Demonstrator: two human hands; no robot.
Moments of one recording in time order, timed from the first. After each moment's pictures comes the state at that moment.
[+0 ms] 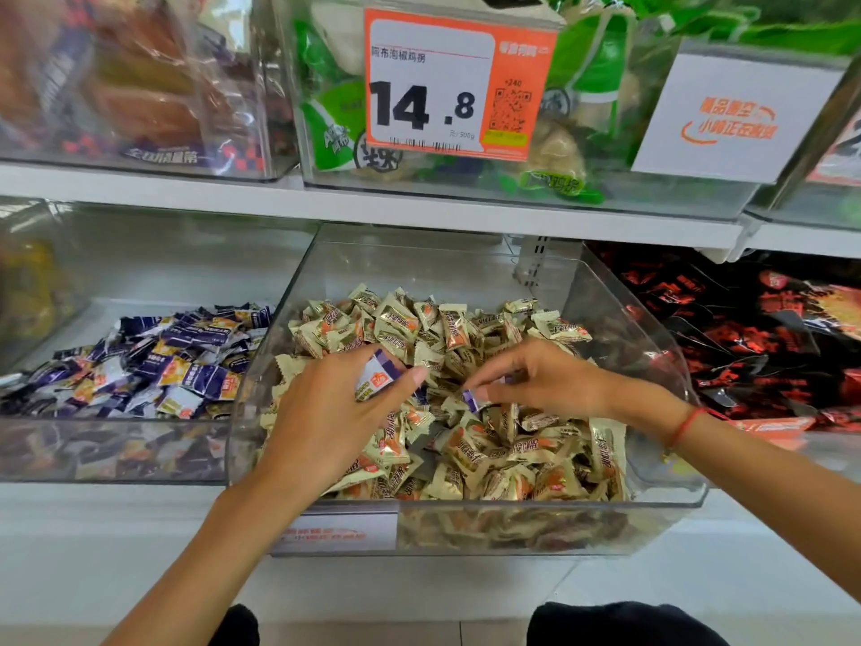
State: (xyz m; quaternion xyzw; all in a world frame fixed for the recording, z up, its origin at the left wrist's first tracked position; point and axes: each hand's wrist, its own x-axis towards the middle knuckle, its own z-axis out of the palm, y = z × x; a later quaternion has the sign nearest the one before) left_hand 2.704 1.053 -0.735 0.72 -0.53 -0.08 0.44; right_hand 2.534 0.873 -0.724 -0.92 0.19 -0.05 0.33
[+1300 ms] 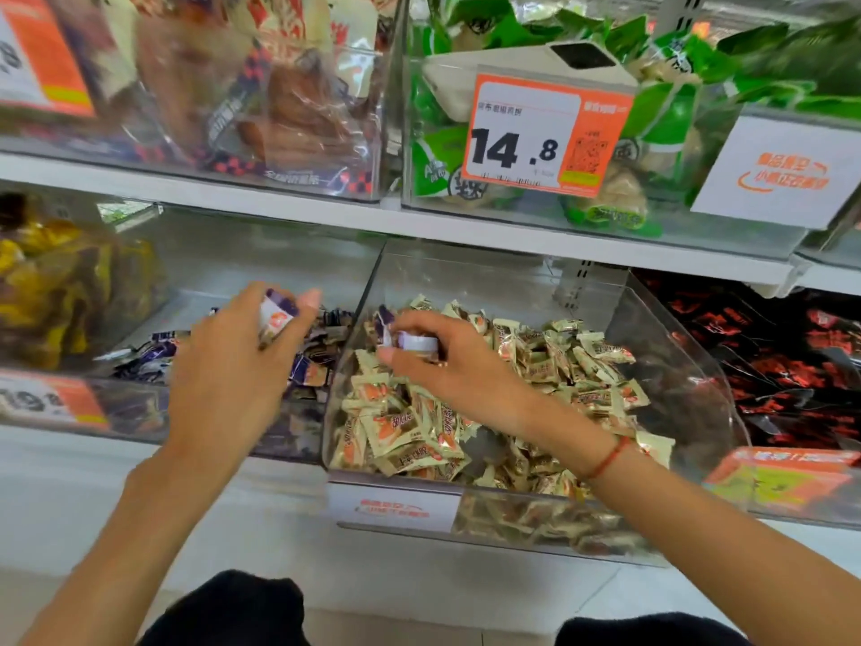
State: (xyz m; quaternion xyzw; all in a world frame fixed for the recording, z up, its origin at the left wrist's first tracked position) left_hand 2.762 1.126 -0.693 0.80 -0.38 0.16 0.43; right_hand 2.625 0.992 -0.687 -0.86 0.14 -0.20 0.45
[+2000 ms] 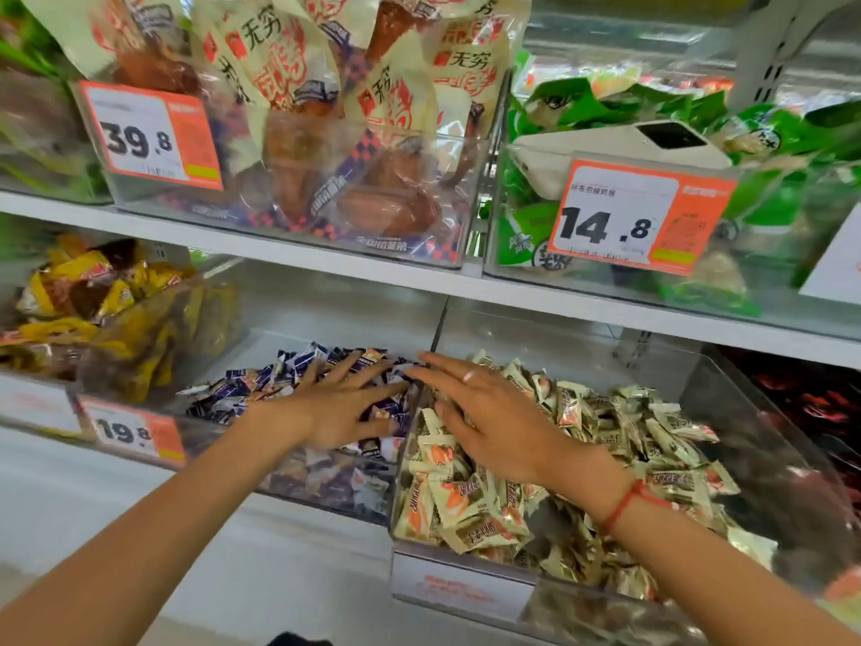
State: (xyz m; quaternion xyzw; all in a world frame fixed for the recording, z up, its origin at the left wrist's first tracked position) left_hand 2.851 1.080 -0.726 0.82 -0.56 -0.10 -0.07; right_hand 2.669 0.956 -0.713 -0.99 0.05 -0.13 0.08
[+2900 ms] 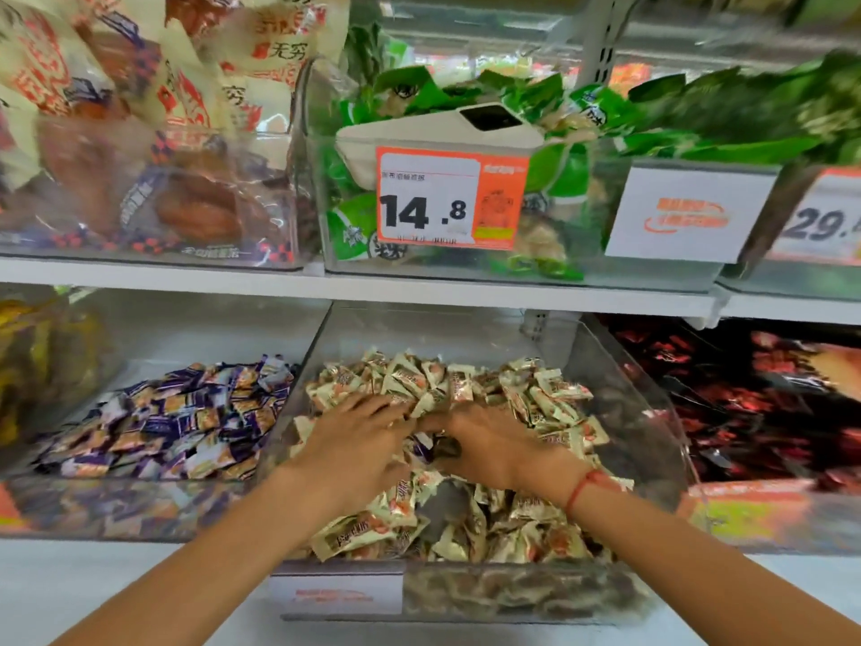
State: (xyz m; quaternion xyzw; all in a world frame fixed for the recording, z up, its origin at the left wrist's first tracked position) left_hand 2.718 1.028 -0.720 0.73 -0.68 0.06 -0.03; right_hand 2.585 0.902 -0.739 -0.98 0.20 0.00 0.06
